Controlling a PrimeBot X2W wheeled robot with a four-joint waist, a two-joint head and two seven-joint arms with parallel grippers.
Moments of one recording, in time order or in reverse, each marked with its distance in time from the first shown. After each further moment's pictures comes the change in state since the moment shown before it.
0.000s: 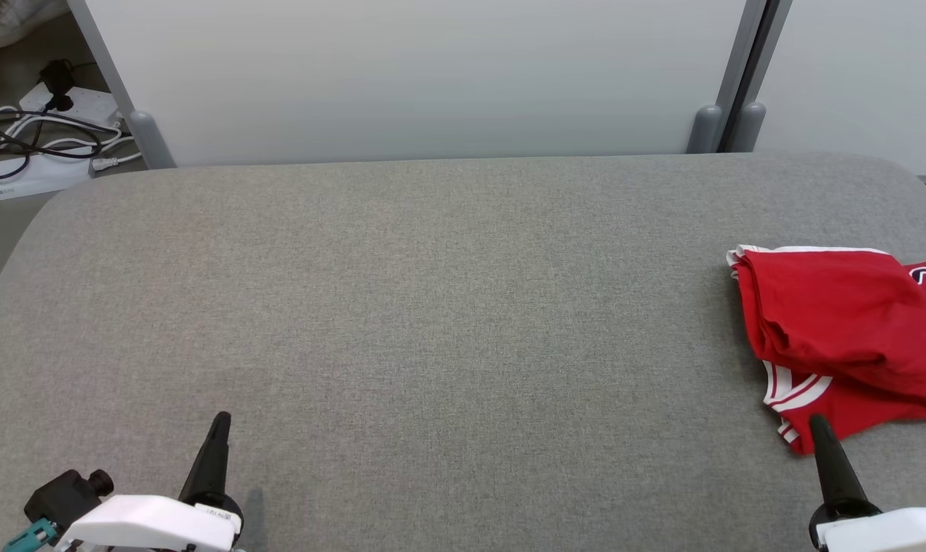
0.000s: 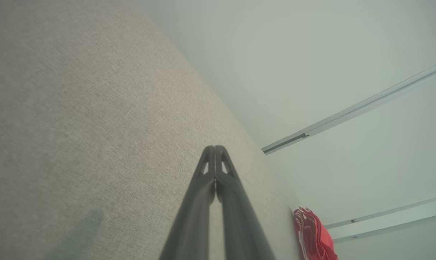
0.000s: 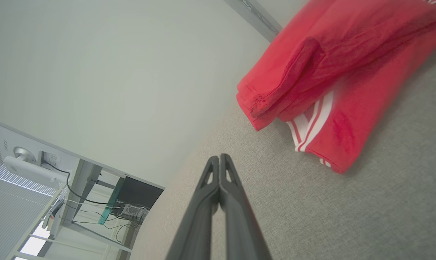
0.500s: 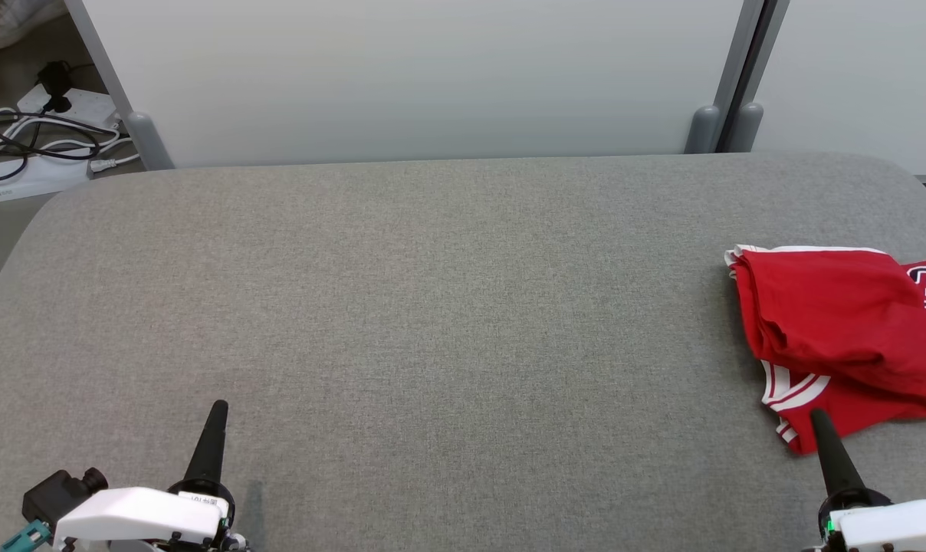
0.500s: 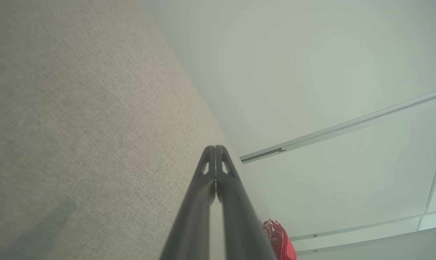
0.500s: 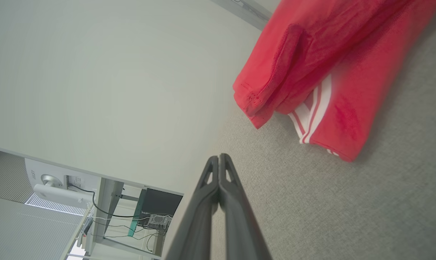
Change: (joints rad) left arm -0.021 -0.044 0.061 0.020 -0.119 -0.038 0.041; right arm -0.031 -0.005 -0.006 0.039 0.171 0.000 0.026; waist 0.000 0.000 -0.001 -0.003
